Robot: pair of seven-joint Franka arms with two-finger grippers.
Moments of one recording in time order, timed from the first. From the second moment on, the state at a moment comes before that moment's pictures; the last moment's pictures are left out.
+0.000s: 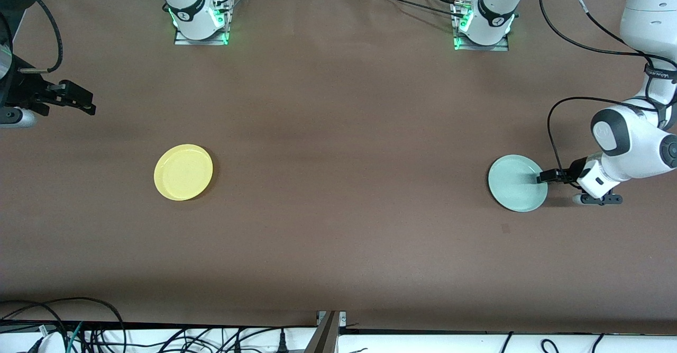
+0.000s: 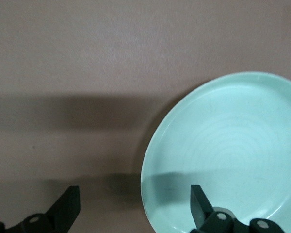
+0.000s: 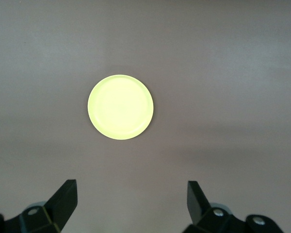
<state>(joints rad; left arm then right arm) 0.29 0.57 -0.02 -1.92 -0.17 2.35 0.37 -0.05 0.04 0.04 -1.62 -0.04 1.63 -0.05</state>
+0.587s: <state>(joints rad) 0.29 0.56 -0.02 -1.96 -0.21 2.39 0.40 -0.05 0.04 0.04 -1.62 -0.04 1.63 -0.05</state>
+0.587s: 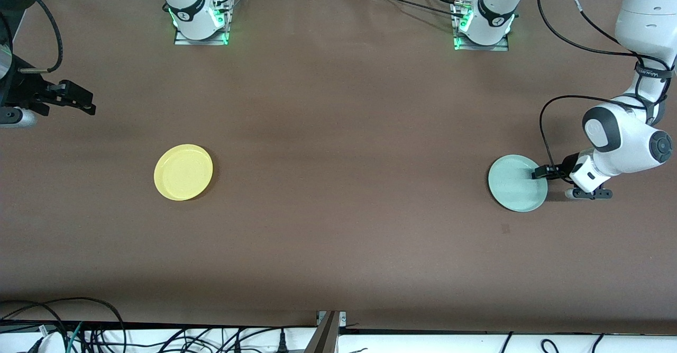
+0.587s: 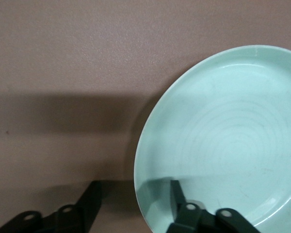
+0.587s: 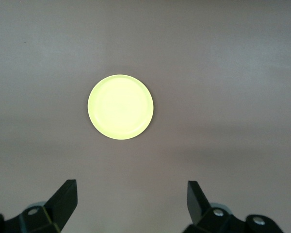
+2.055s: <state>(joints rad) 0.00 0.43 -0.07 -1.82 -0.07 2.43 0.41 -0.05 0.04 0.04 -1.62 -0.04 1.62 -0.05</state>
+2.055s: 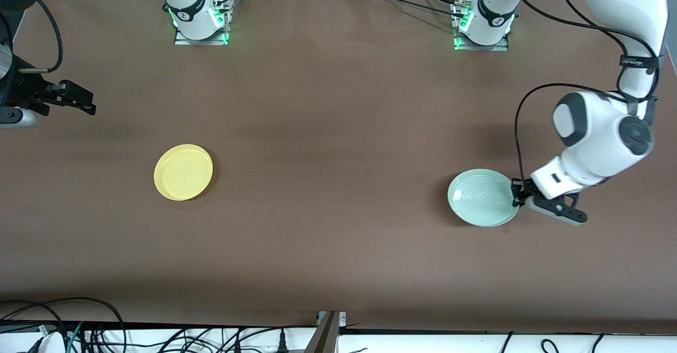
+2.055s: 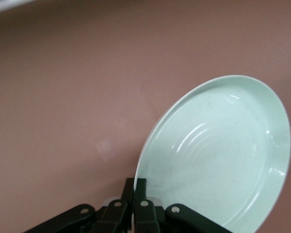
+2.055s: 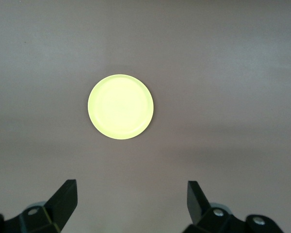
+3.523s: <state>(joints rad) -0.50 0.64 -0.06 -1.49 1.12 2.31 -0.30 -0.05 0.04 0.04 -1.62 -0.04 1.62 -0.05</state>
